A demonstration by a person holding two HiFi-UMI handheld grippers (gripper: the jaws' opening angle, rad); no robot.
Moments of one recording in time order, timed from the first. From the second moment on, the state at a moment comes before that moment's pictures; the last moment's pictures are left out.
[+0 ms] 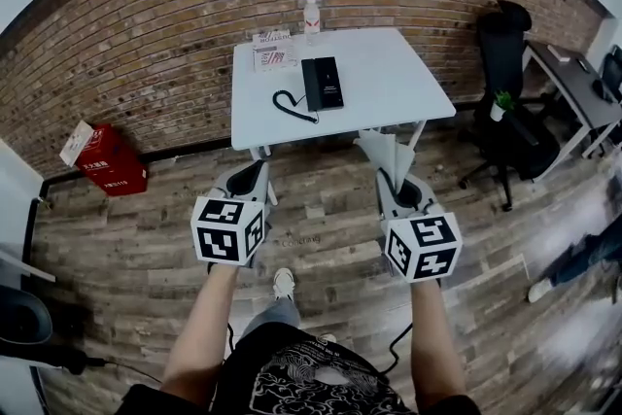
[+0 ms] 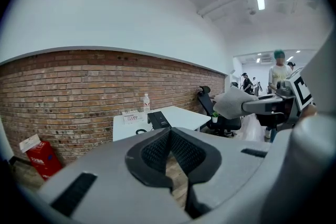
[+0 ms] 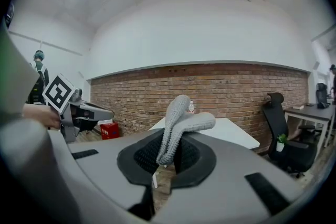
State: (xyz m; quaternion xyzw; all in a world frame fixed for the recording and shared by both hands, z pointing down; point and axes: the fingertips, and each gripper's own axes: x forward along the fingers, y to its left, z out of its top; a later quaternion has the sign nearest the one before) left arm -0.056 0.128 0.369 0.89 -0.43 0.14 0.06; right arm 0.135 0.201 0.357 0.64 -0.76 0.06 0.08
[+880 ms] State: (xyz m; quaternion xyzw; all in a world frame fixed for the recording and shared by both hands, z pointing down) left arm -0.051 -0.110 0.404 0.90 -0.39 0.16 0.09; right arm 0.131 -0.021 0.381 0.65 -0.74 0.10 0.14
